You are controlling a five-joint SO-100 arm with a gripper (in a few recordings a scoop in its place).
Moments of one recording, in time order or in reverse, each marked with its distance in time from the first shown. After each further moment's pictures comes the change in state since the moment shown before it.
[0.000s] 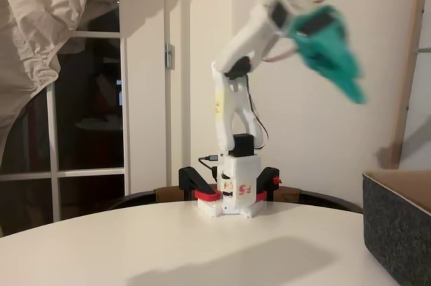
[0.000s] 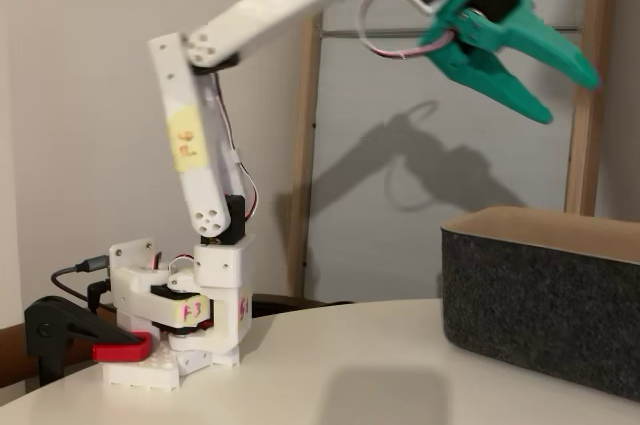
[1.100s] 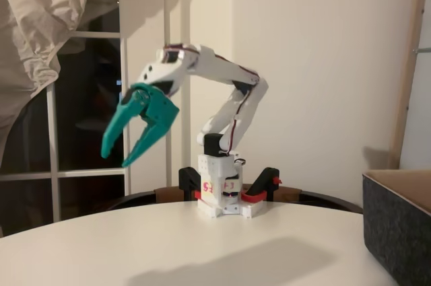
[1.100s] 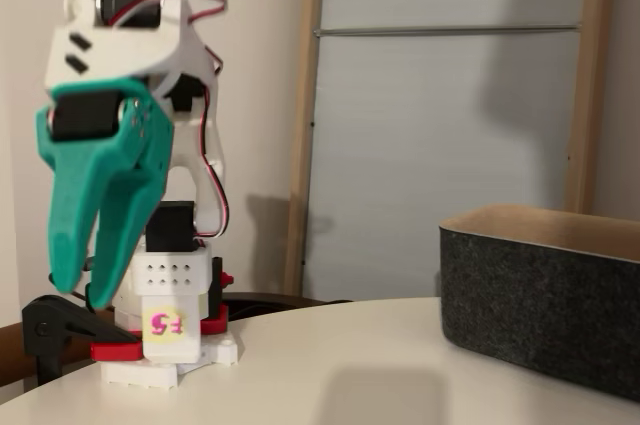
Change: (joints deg) arm 70.5 28.3 52.3 -13.0 30.1
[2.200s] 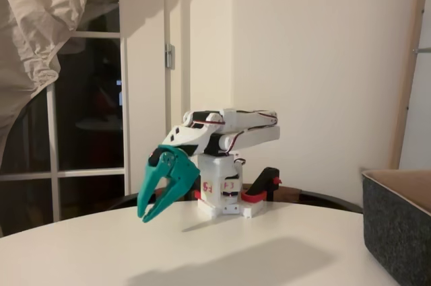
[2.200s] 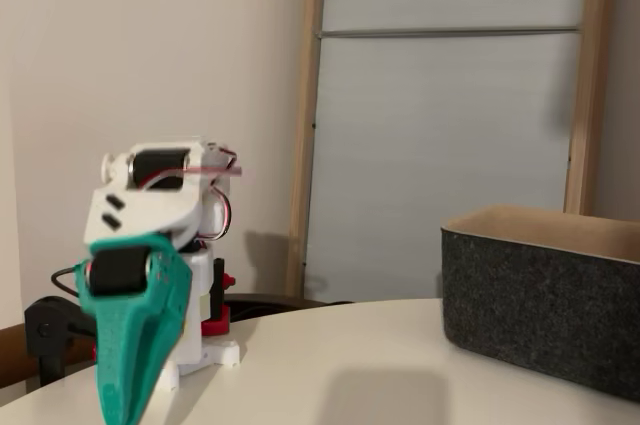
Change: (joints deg) arm 1.1 40.3 51.2 -17.0 -1.0
